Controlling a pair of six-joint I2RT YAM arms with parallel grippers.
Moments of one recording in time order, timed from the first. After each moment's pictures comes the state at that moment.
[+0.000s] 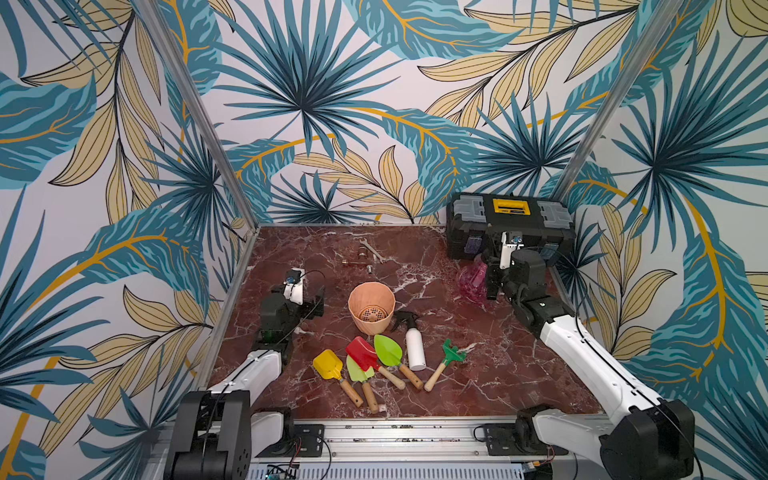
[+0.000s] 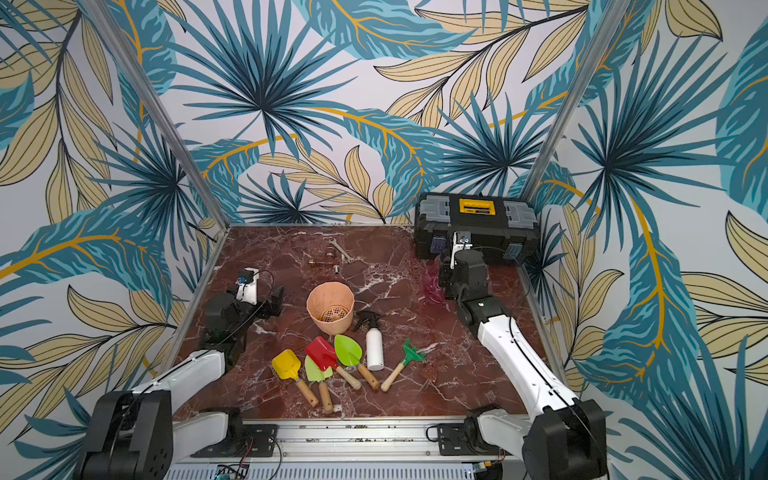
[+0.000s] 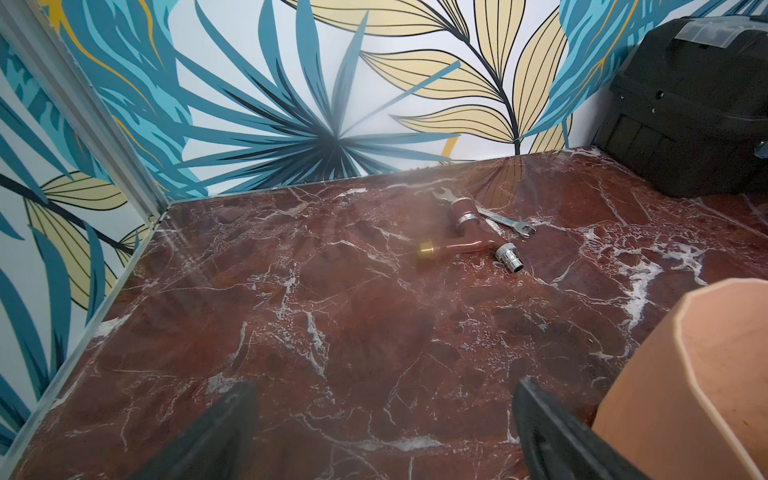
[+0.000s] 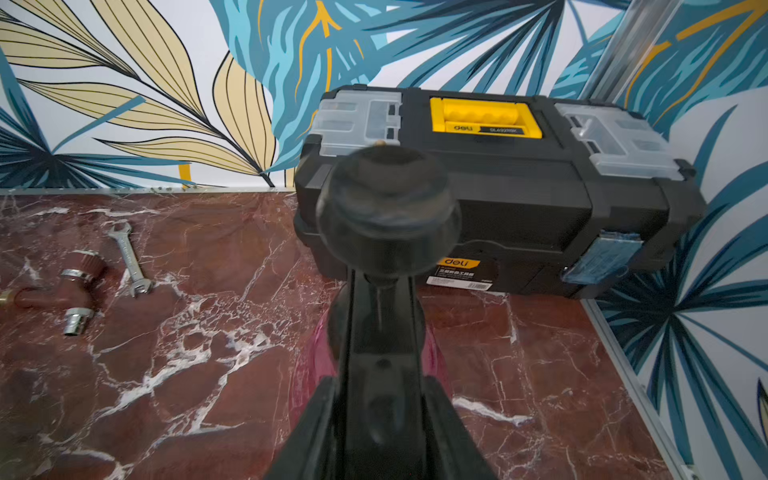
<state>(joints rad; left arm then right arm) 0.02 1.18 0.37 0.55 0.19 0.05 0.36 1.19 0.91 -0.13 0.30 0.08</state>
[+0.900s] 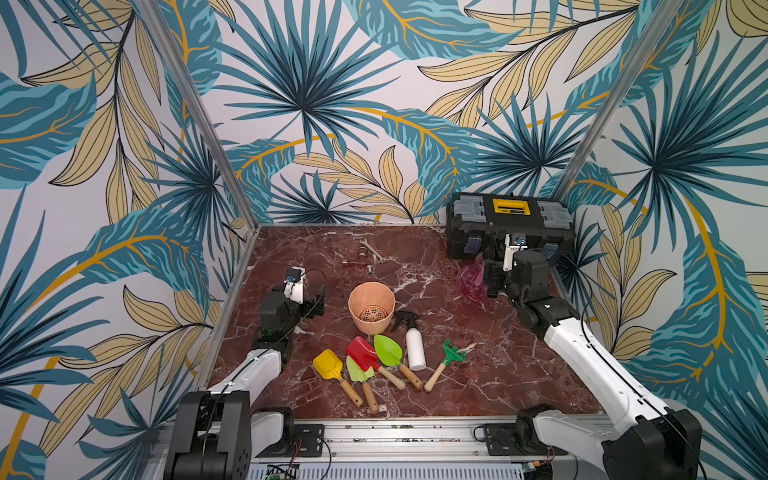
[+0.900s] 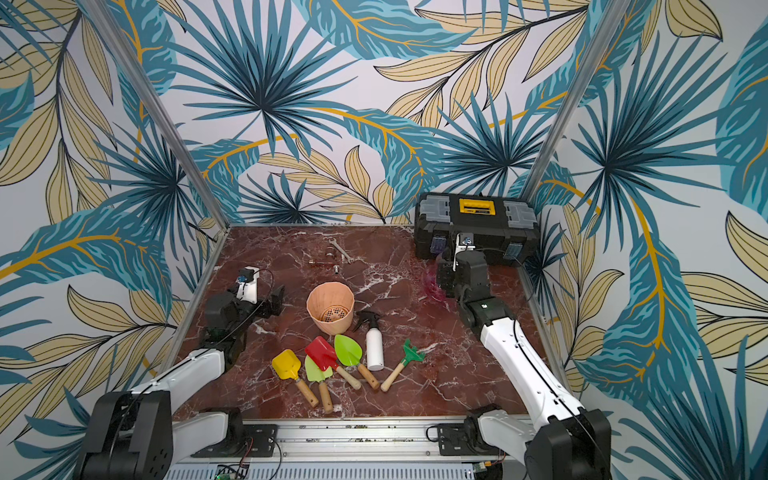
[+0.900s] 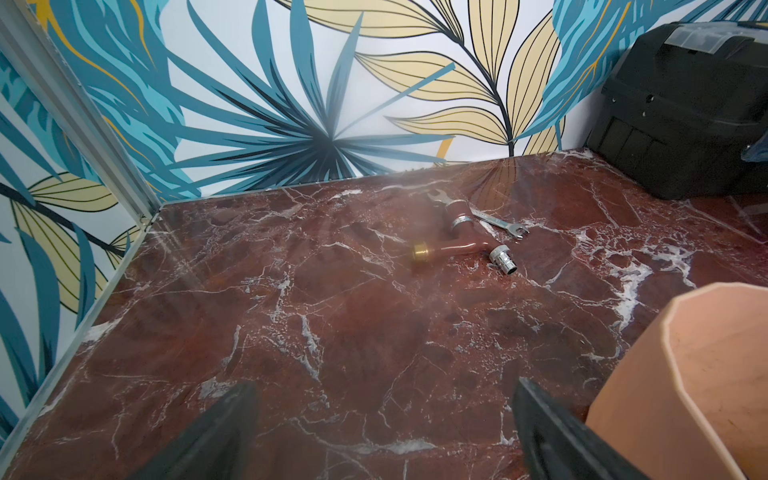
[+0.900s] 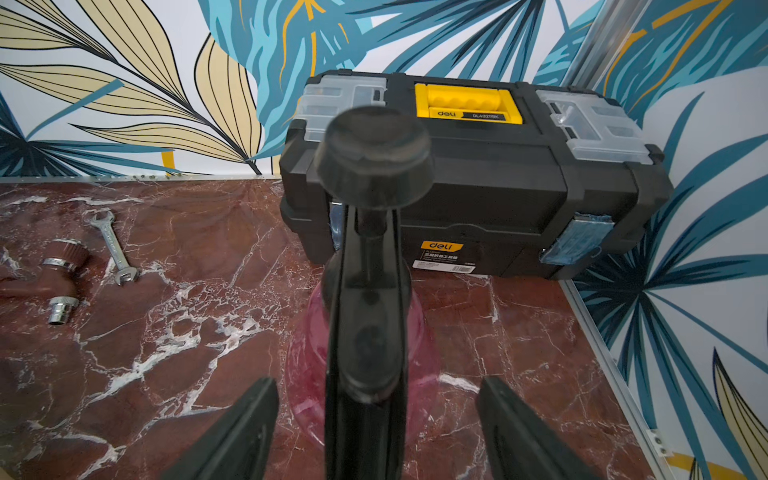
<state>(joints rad) 0.02 1.17 0.39 0.52 0.21 0.04 0.37 1.15 0.97 -0.29 0.32 0.11</state>
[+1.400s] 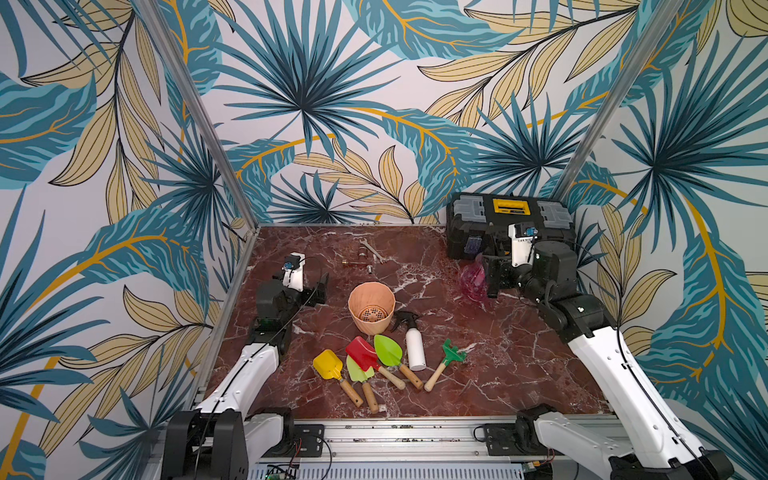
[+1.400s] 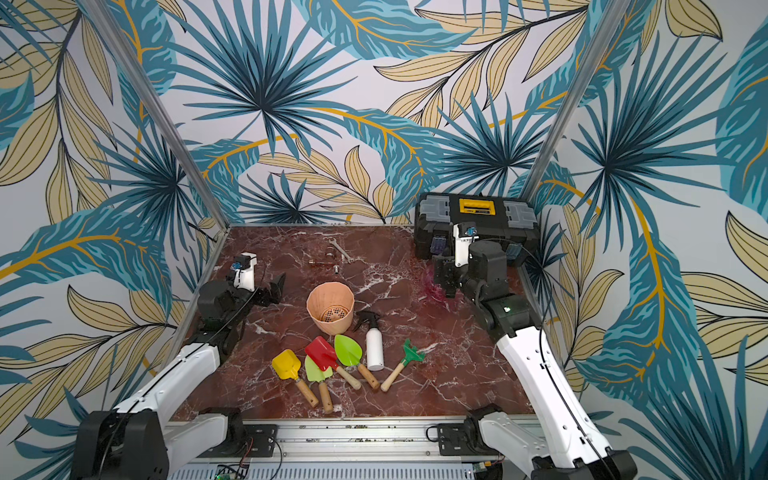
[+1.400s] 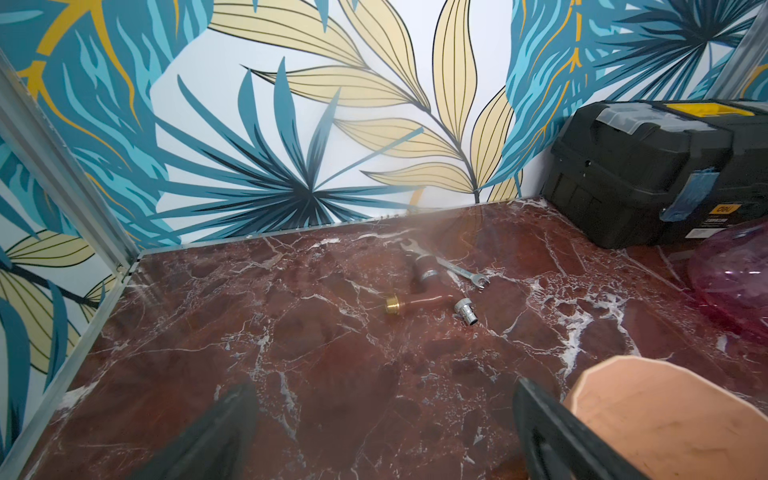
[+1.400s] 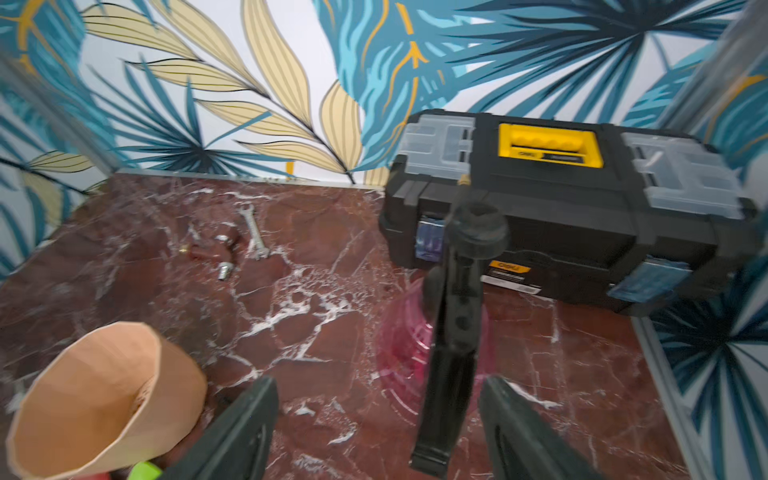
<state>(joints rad) -0.01 1.09 0.53 0.36 0.25 -0.01 0.40 1.05 1.17 -0.57 0.00 0.10</state>
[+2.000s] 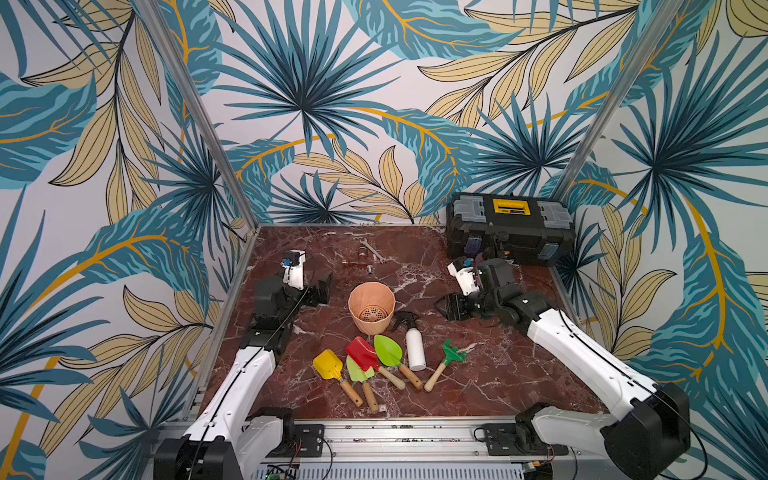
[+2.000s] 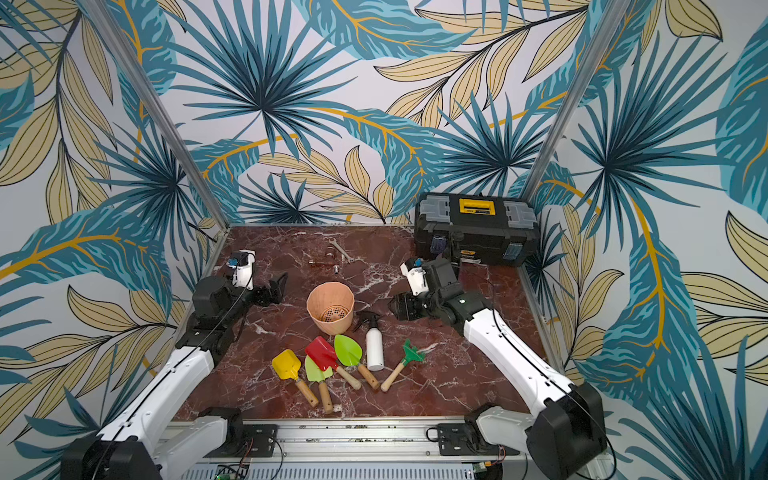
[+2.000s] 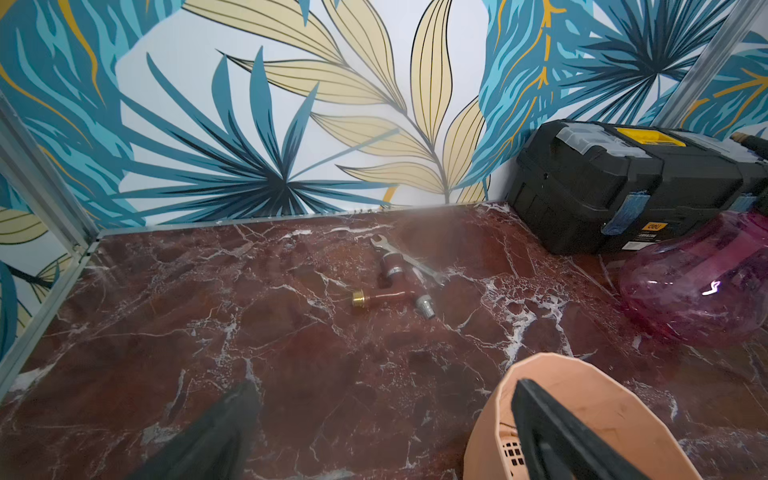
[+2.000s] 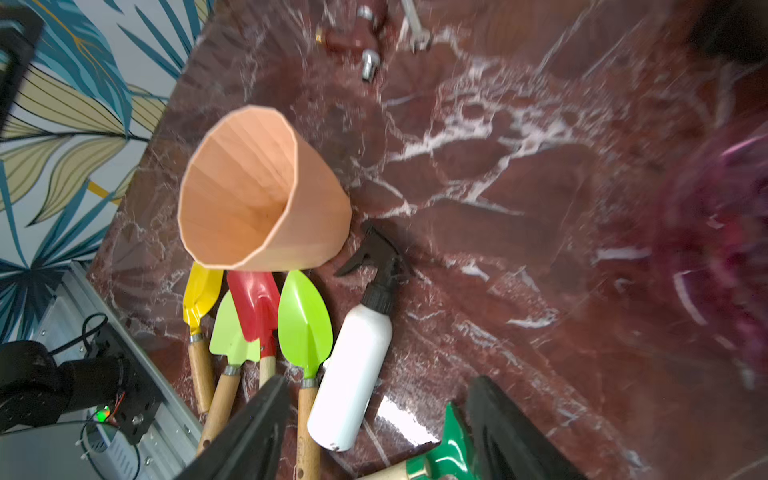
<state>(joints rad) -0.04 1.00 0.60 0.14 0.27 -0.10 0.61 1.28 0.98 -0.59 -0.30 0.27</state>
